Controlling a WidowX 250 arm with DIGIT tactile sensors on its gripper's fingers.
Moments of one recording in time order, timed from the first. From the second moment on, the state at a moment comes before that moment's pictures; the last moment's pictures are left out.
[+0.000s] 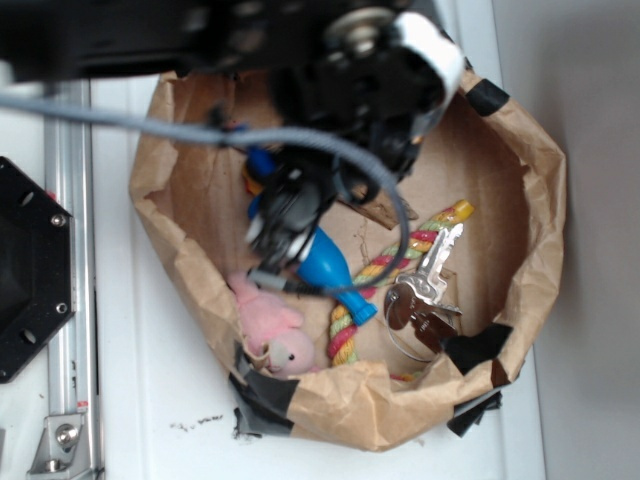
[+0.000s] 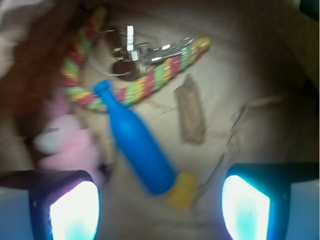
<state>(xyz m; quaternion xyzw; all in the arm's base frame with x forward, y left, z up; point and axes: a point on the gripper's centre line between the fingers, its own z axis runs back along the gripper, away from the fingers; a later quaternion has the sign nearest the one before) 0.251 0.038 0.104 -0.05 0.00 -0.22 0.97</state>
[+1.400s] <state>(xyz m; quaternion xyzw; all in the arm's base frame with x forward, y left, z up) 0.296 0.055 0.036 0.00 0.08 -0.27 0.96</state>
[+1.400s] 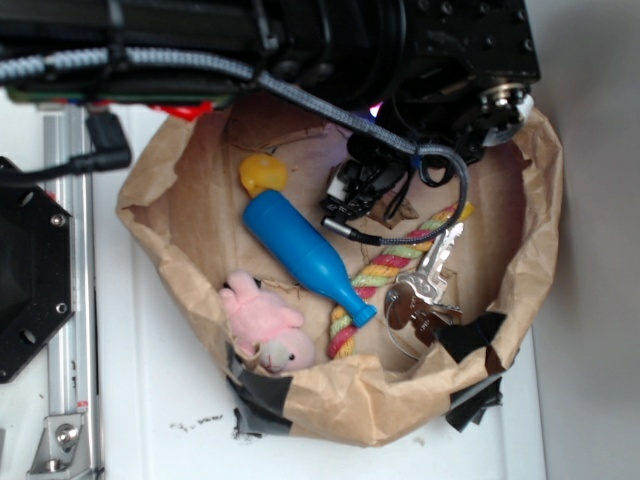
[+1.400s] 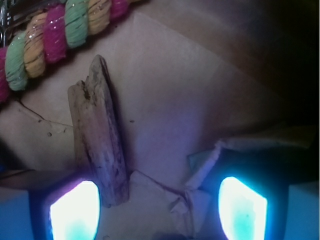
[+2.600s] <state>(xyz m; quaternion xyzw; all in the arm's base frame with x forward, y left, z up) 0.295 0.021 0.038 0.01 -0.02 -0.28 0.96</state>
